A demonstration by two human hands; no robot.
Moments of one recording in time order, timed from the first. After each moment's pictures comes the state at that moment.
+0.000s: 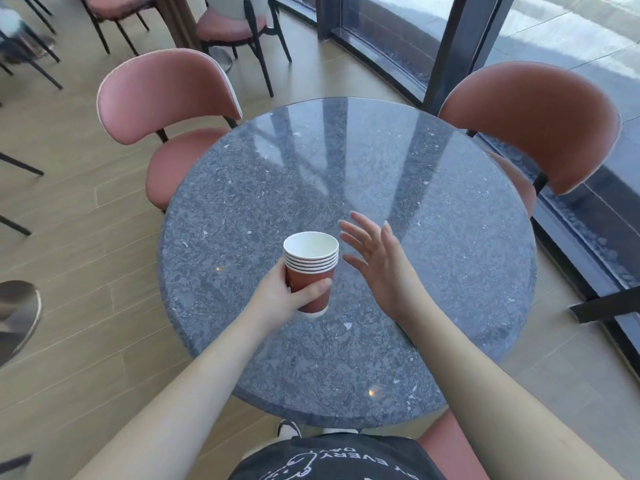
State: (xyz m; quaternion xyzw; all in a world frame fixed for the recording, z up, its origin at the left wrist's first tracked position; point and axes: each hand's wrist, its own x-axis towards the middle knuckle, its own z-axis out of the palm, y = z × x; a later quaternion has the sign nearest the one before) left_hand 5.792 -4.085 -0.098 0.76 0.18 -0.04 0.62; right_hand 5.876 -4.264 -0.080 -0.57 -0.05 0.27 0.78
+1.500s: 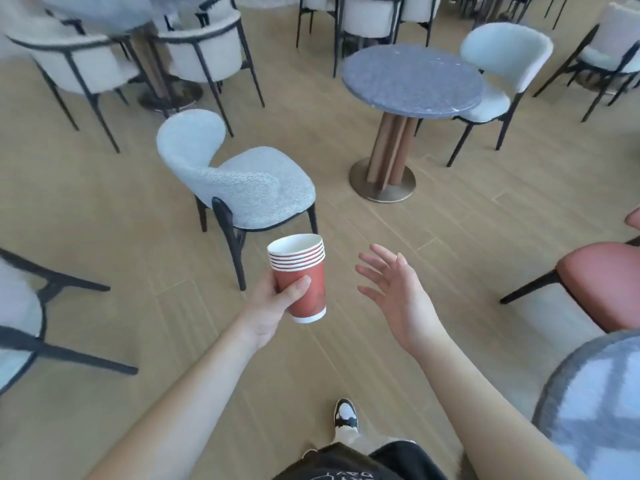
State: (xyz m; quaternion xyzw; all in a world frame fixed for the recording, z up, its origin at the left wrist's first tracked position) left_hand 5.169 -3.894 -0.078 0.36 0.54 0.51 0.57; right_hand 5.390 -3.845 -0.065 -0.45 -0.42 0.67 0.42
